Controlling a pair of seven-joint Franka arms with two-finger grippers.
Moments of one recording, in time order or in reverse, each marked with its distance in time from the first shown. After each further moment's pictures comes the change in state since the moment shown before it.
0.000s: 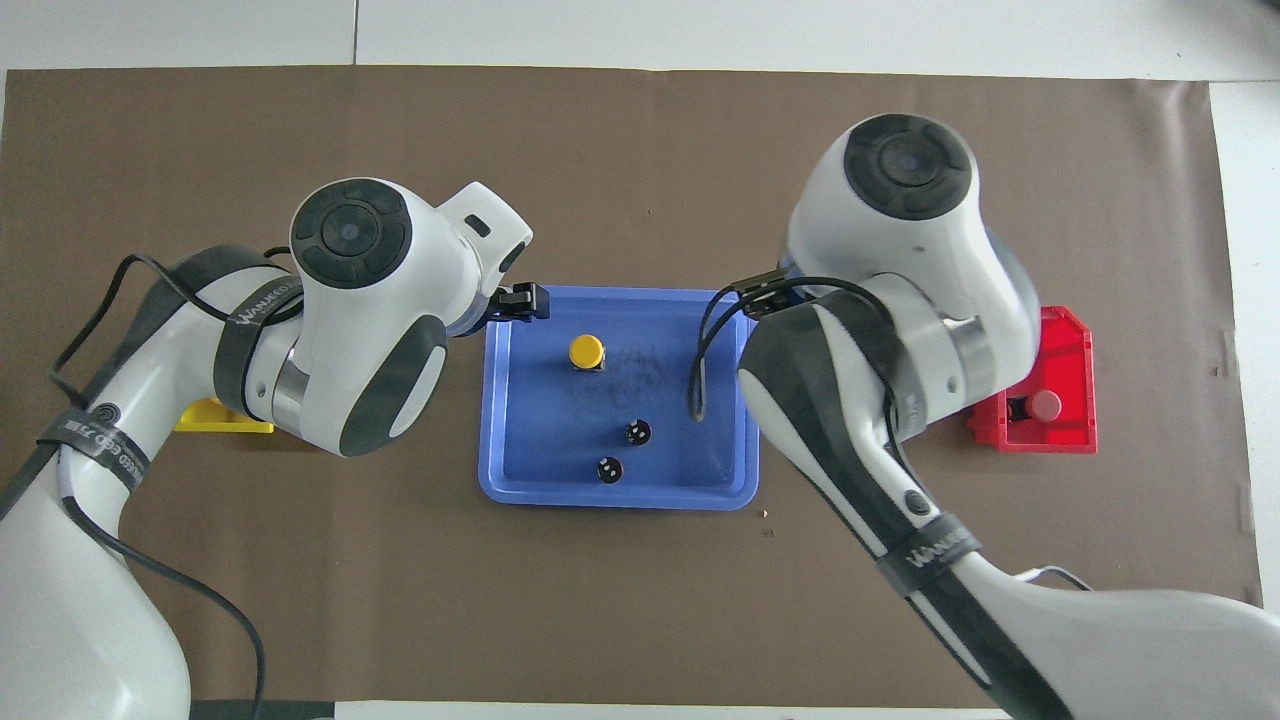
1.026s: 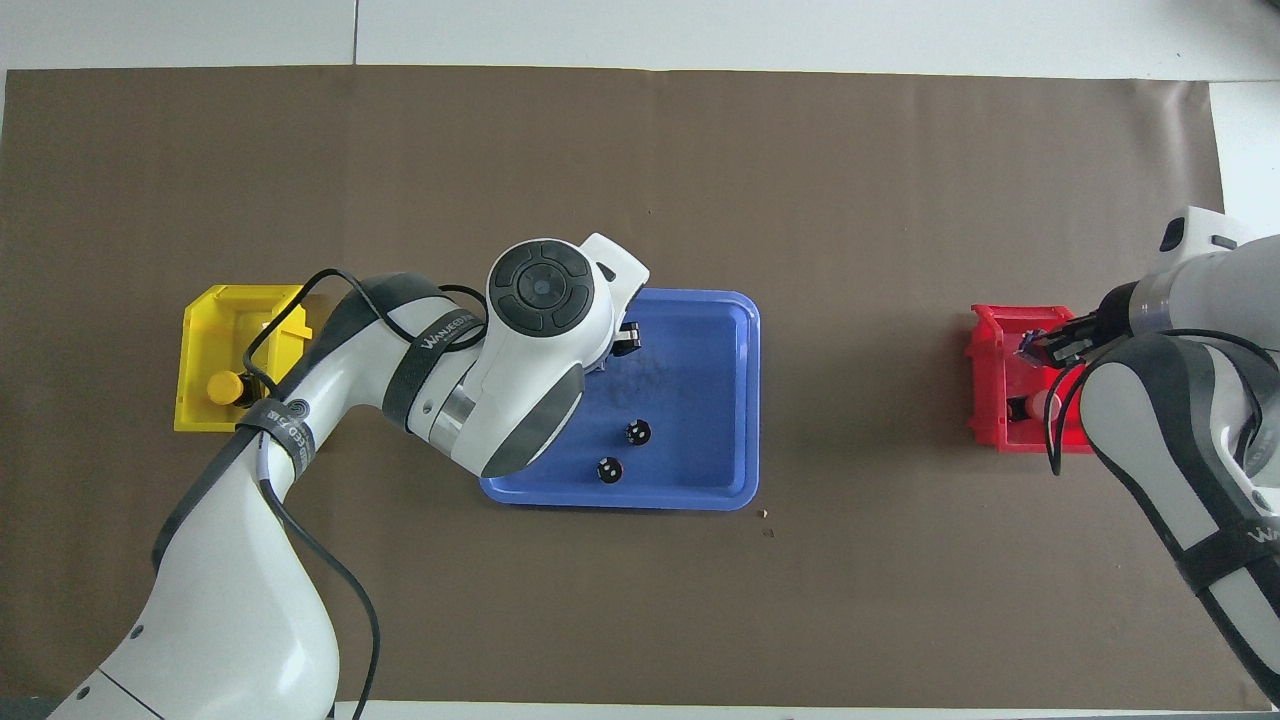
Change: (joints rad) left arm -0.116 0.128 0.001 0.070 -0.001 0.007 -0.214; right arm -0.384 -0.163 0.013 -0.489 0.000 0.460 -0.571
